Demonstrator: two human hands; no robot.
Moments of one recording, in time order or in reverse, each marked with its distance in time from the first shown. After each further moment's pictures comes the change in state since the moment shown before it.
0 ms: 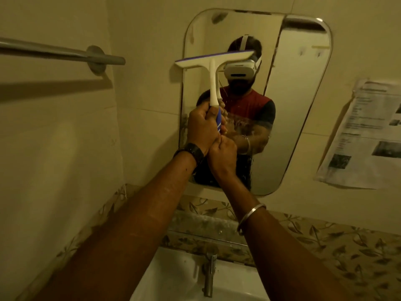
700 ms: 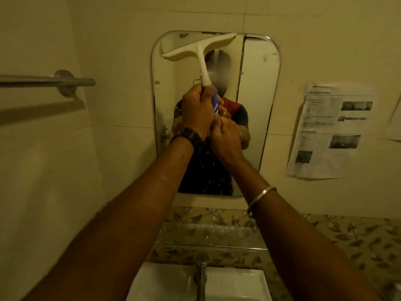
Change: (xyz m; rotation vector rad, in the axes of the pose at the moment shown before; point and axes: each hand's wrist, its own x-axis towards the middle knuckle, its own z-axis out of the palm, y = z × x) left_hand 0.019 0.055 0.058 0.030 -0.009 0.146; right_hand 0.041 -0.046 -0.084 -0.014 0.015 -0.241
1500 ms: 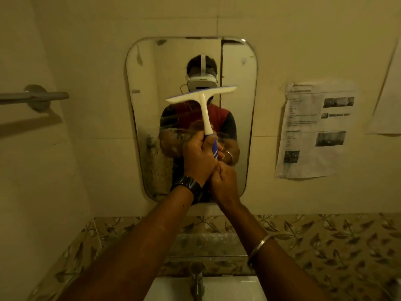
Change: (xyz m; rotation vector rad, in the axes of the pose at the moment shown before) left_hand -0.085 -0.050 0.027 0.065 -0.121 -0.074; right_hand -0.087 0.071 -0.016 0.118 0.034 0.238
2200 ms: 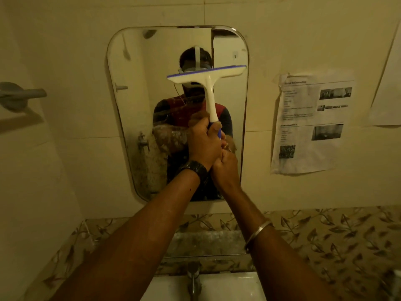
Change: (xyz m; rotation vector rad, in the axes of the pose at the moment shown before) left_hand 0.036 -0.003 0.042 0.074 0.006 -0.008; right_hand 0.035 0.005 -0.020 0.008 0.044 0.085
